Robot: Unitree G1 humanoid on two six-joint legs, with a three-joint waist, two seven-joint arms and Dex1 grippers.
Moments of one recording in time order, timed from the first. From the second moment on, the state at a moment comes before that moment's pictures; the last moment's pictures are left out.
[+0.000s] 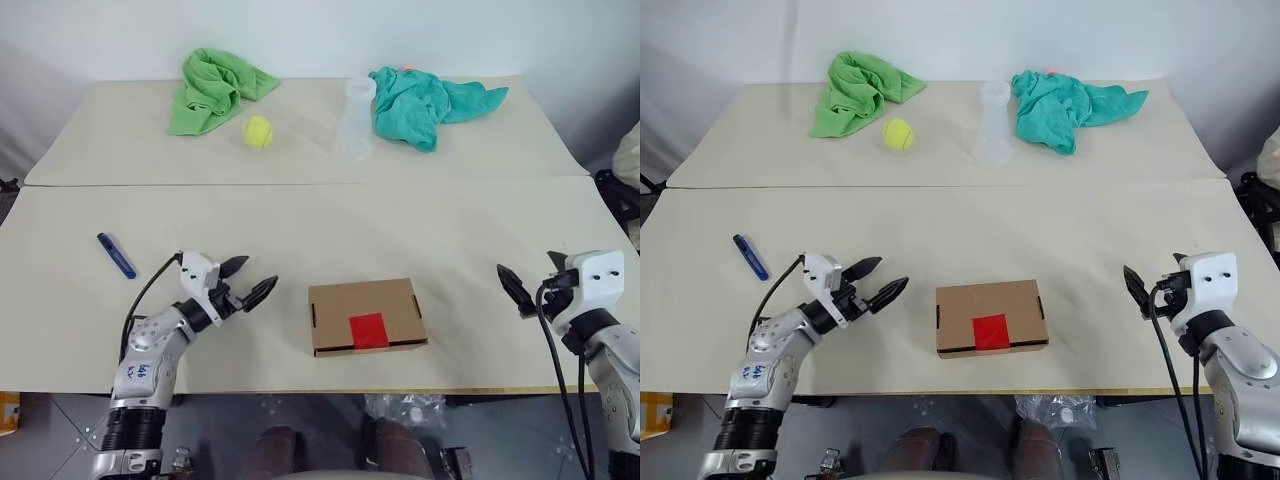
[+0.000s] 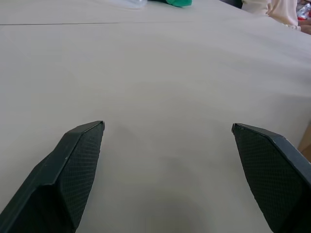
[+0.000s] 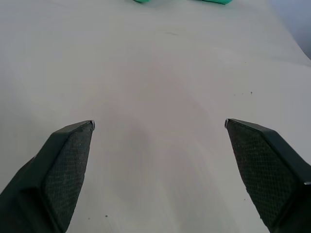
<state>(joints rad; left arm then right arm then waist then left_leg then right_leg) -0.21 0.36 0.14 0.06 -0.39 0.19 -0.68 0.03 -0.58 -0.44 -0.23 0.34 0.35 0.45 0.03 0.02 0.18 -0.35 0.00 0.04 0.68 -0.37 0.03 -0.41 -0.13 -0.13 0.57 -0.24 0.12</state>
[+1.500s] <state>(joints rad) -0.40 0.54 -0.16 0.00 -0.43 0.66 -1.04 -0.28 -0.81 0.00 -0.43 0.46 0.86 0.70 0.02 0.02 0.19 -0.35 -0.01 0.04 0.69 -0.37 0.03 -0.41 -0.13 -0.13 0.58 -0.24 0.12</state>
